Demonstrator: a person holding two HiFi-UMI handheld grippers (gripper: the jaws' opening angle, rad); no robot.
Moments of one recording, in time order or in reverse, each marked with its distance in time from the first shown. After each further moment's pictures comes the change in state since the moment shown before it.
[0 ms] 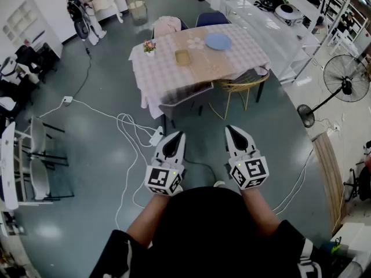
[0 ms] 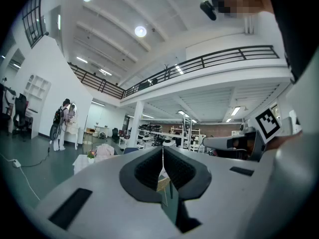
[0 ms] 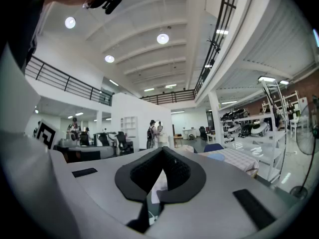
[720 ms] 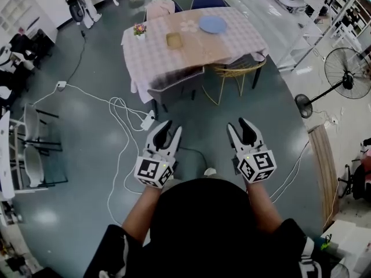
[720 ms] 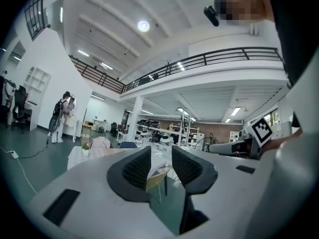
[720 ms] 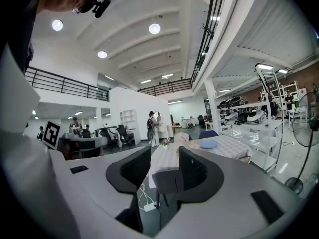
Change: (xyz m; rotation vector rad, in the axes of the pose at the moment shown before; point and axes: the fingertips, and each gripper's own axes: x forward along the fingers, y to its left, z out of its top) left arm 0.037 -0.029 -0.028 -0.035 0.027 -0.020; right arm -0.031 -0.090 -0.036 0.056 0.106 0.007
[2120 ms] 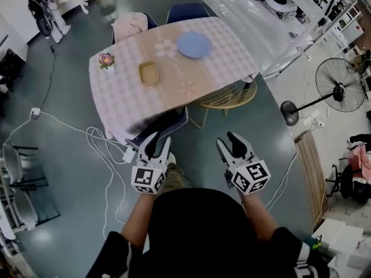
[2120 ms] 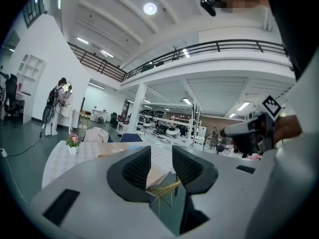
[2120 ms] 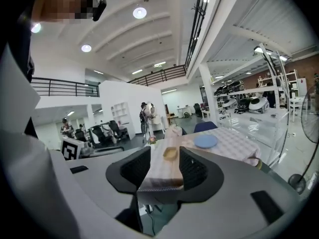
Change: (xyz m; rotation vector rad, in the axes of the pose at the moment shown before) left arm 0.283 0.172 -0.051 -0.035 0.114 -0.016; right arm 0.241 -0.154 0.023 0.074 0.131 -0.036
